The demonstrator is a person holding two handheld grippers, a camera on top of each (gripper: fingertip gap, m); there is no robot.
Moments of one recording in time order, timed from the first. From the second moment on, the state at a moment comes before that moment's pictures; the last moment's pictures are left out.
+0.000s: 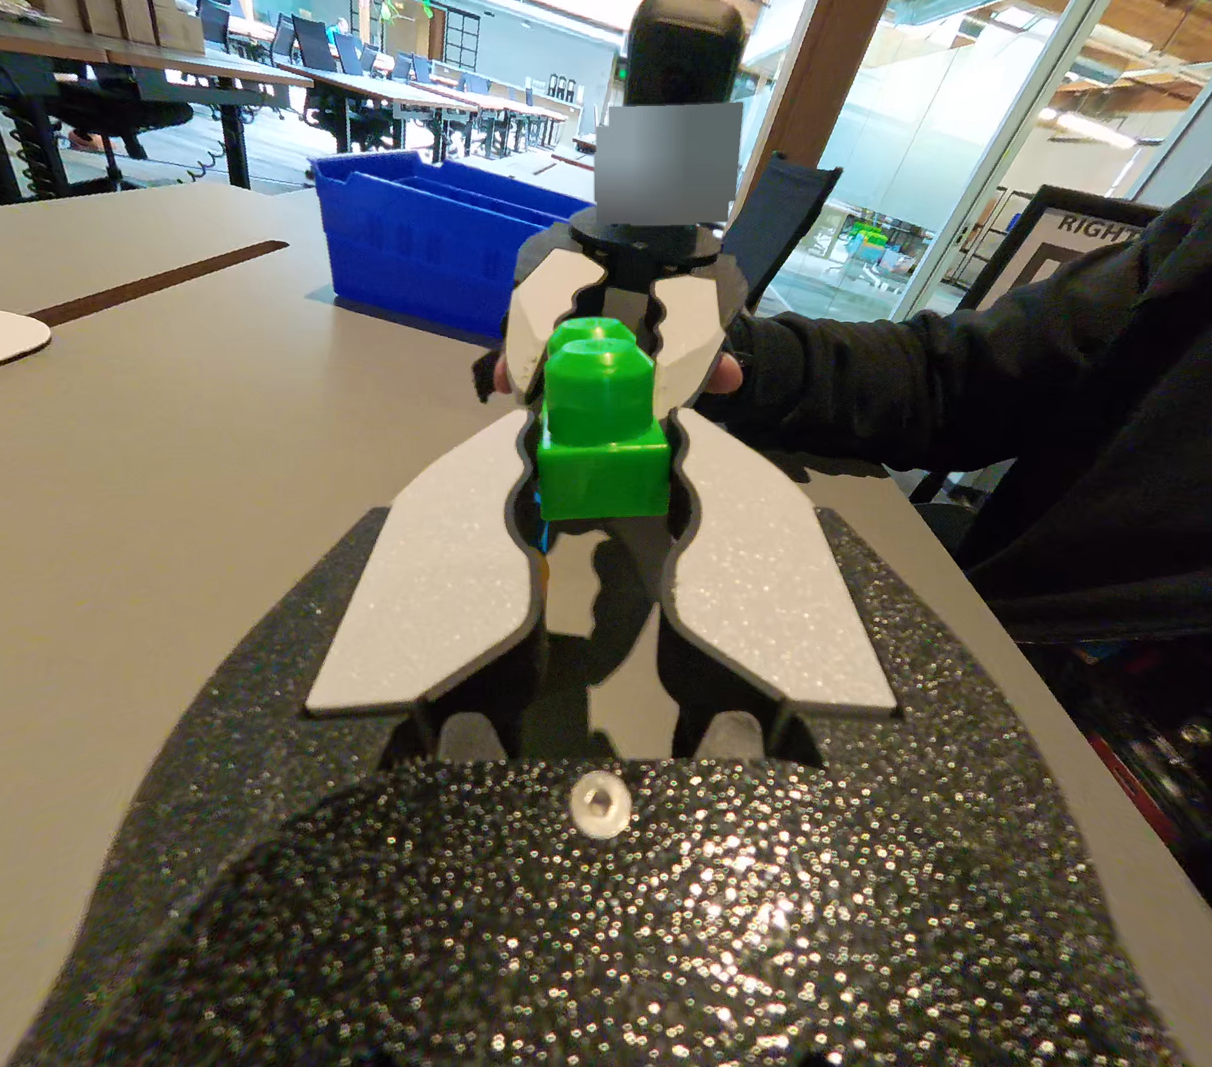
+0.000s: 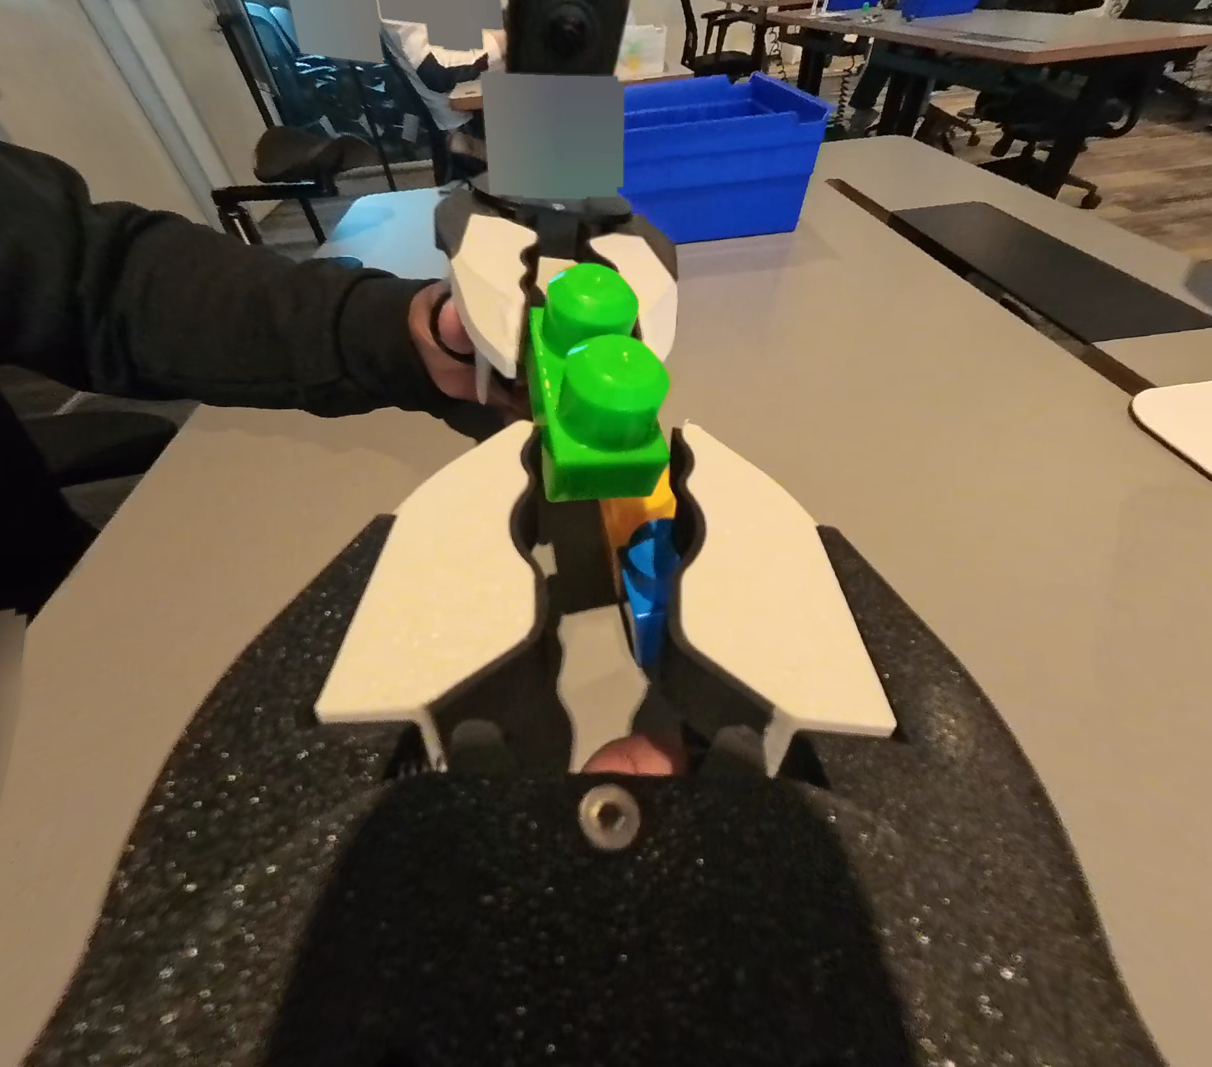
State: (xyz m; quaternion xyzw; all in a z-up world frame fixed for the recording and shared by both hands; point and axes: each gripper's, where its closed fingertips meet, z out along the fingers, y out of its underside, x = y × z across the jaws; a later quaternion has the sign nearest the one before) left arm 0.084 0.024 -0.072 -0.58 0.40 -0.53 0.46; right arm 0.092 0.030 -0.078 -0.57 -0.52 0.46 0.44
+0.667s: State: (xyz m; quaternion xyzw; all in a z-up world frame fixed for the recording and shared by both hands) left arm 0.081 0.046 -0.124 -0.68 0.47 -0.35 0.43; right arm 0.097 0.052 -0.119 -0.60 -0.58 0.36 0.43
